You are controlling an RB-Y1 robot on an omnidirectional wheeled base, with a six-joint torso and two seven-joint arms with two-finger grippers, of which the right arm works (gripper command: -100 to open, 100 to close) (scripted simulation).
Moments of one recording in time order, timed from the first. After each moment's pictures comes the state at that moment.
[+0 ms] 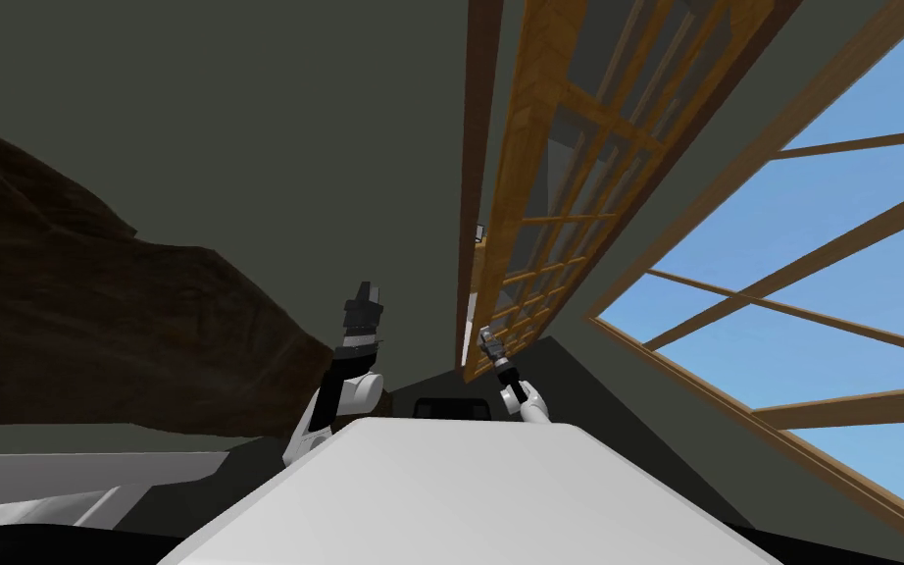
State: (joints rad) arm -0.17 -0.06 -0.13 -0.56 0.44 -0.92 1.22
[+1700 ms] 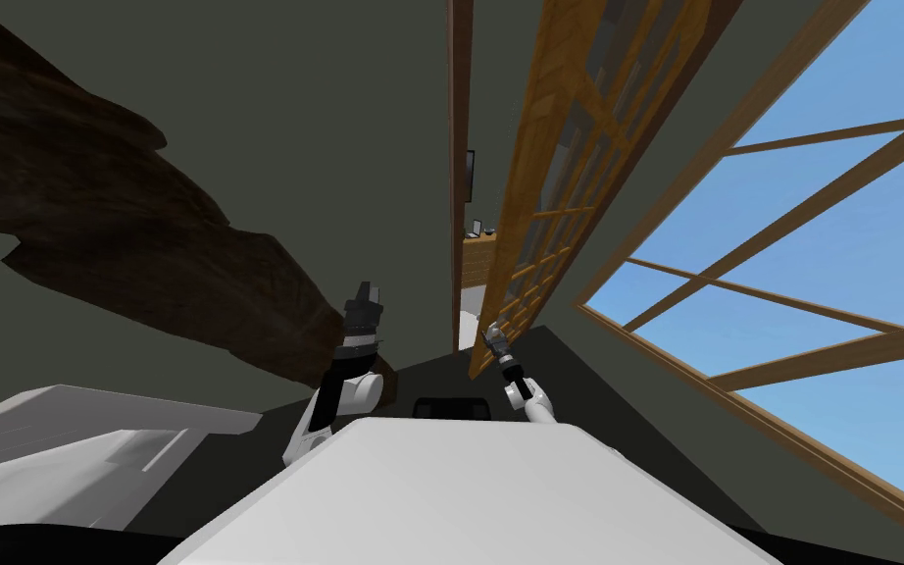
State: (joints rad) arm -0.16 -0.09 -0.13 -0.62 0.42 -0.89 1.15
